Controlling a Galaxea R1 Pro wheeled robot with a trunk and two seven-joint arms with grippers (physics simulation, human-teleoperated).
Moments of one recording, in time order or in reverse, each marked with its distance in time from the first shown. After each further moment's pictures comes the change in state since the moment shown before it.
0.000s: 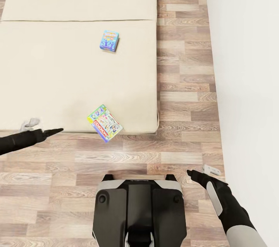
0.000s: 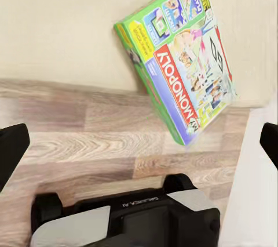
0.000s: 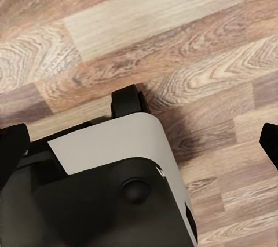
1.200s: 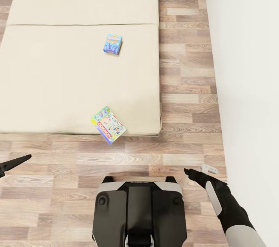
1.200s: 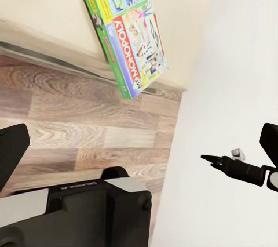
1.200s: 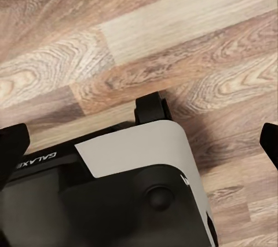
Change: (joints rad) left arm 0.318 0.044 0.326 -0.008 0.002 -0.064 -0.507; right arm 0.000 0.006 0.005 -0.008 -0.007 0.000 0.059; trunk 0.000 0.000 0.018
